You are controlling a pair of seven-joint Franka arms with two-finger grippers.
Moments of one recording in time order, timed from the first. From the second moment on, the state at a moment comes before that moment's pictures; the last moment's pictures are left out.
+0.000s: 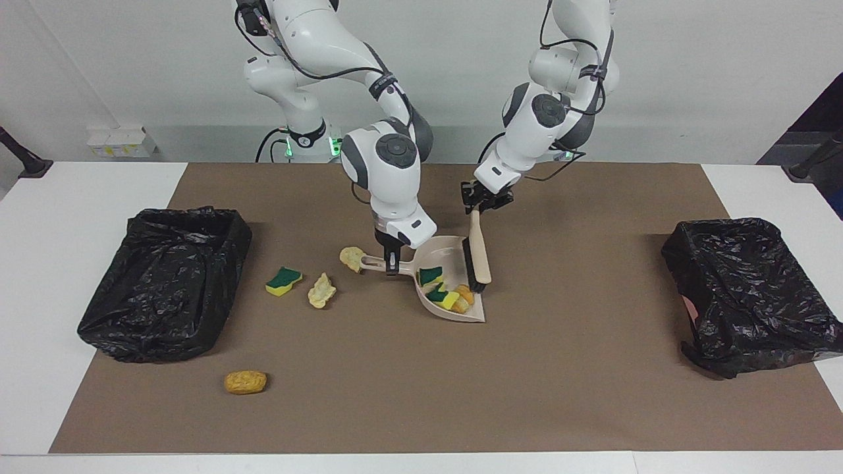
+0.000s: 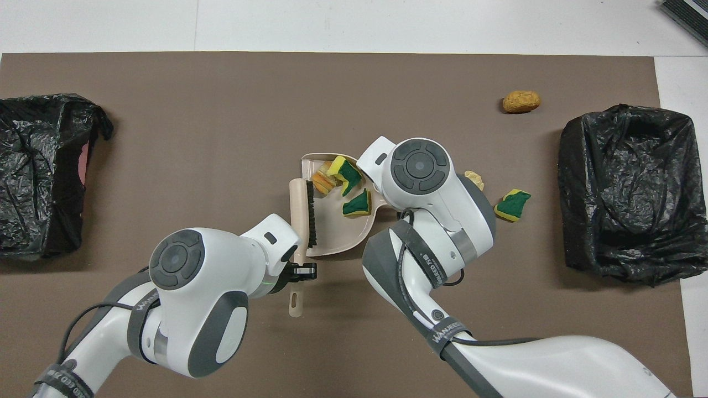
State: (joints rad) left arm -0.50 -0.07 -0.08 -2.29 -0.40 2.24 -0.31; right arm 0.42 0.36 0.07 -1.74 -0.14 2.11 -1.03
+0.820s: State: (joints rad) left arm -0.62 -0.25 -0.12 -2.36 -0.18 2.04 -0.68; right arm 0.19 0.21 0.06 -1.69 -0.14 1.90 -1.32
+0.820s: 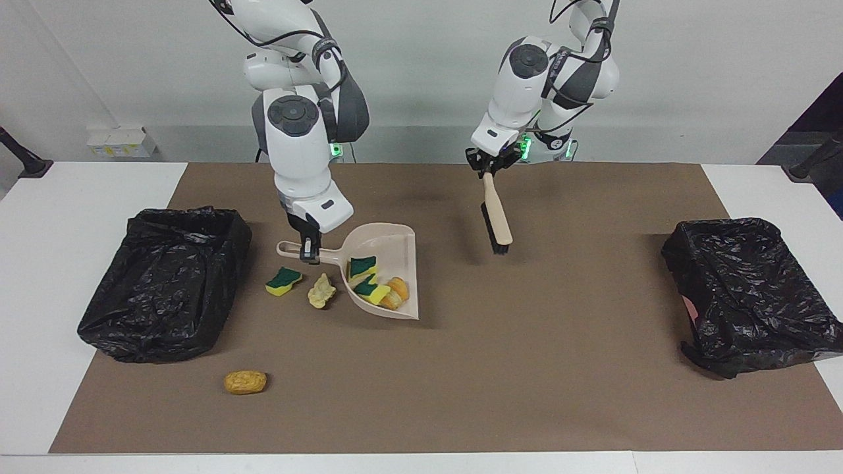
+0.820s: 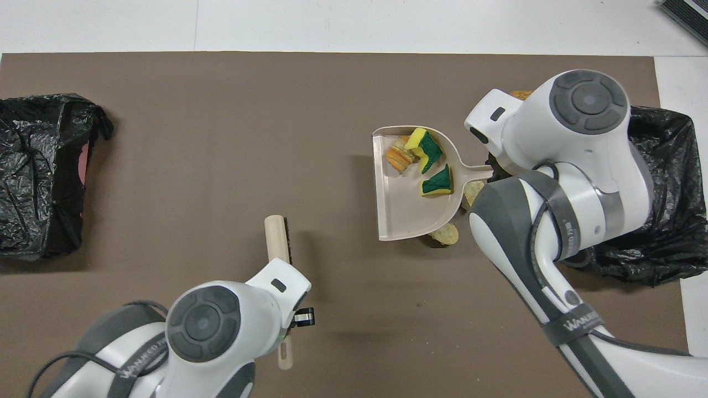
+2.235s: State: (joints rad) left arm -0.75 -0.23 -0.12 -2.57 -0.18 2.30 -0.74; right arm -0.35 0.19 0.03 -1.59 -0.26 1.90 -1.84
